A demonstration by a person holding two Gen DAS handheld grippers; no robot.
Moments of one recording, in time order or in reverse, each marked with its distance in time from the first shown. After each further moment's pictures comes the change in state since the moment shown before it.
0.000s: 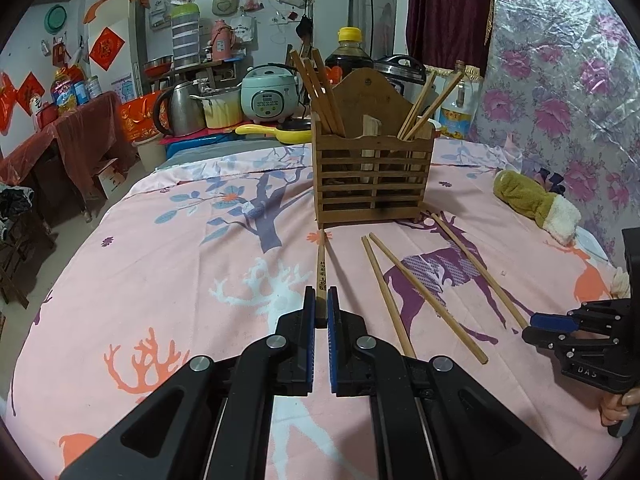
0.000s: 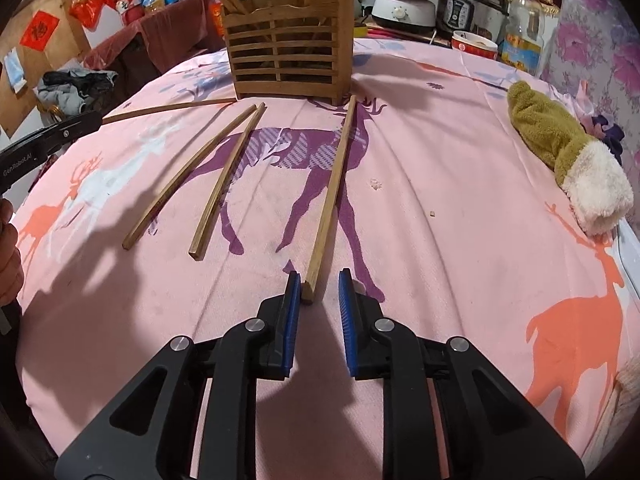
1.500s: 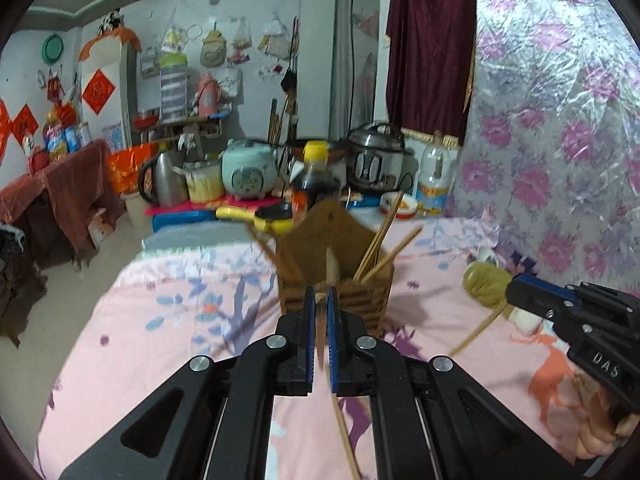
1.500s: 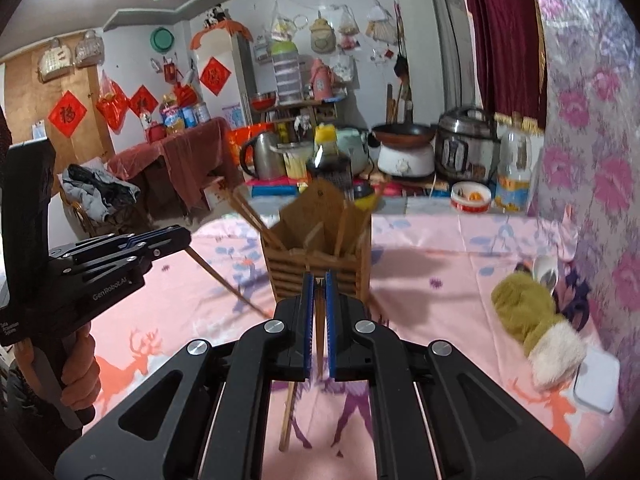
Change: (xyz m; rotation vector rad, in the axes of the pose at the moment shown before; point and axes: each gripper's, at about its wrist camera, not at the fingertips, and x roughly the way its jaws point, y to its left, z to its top) left arm -0.048 -0.034 0.121 0.025 -0.204 -0.053; right arm -0.125 0.023 0.117 0.034 -0.481 0.044
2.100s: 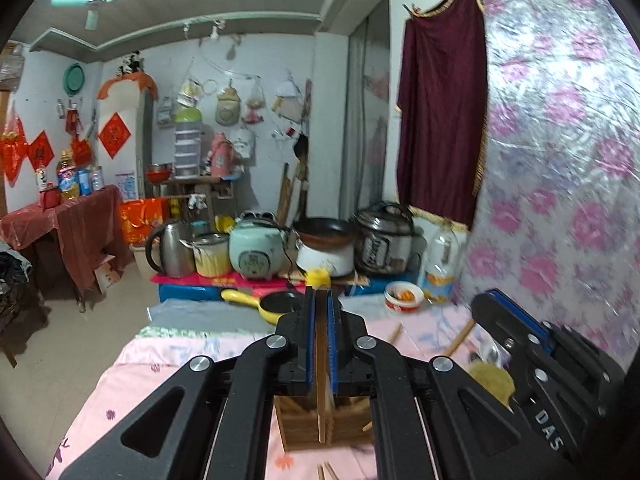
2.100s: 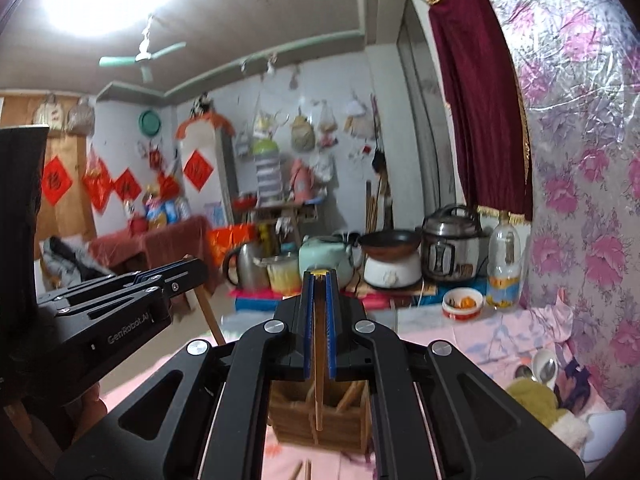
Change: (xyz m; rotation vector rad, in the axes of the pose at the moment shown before) left arm 0.006 -0.010 0.103 -0.050 -0.230 0.057; right arm 0.009 0.017 0.081 0.047 -0.388 -0.086
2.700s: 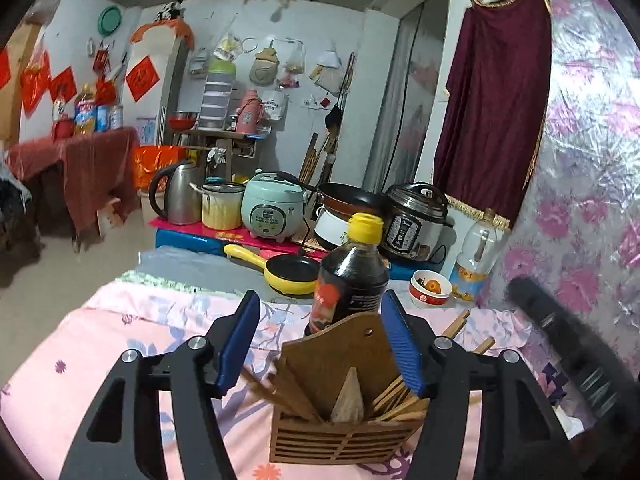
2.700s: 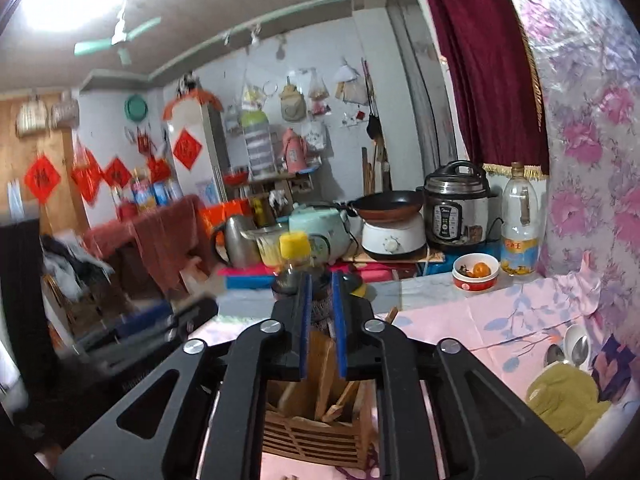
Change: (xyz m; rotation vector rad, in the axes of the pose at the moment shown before) left arm 0.094 0.044 -0.065 -0.180 0.093 0.023; right arm 0.081 -0.033 -0.038 0.079 0.115 0.019
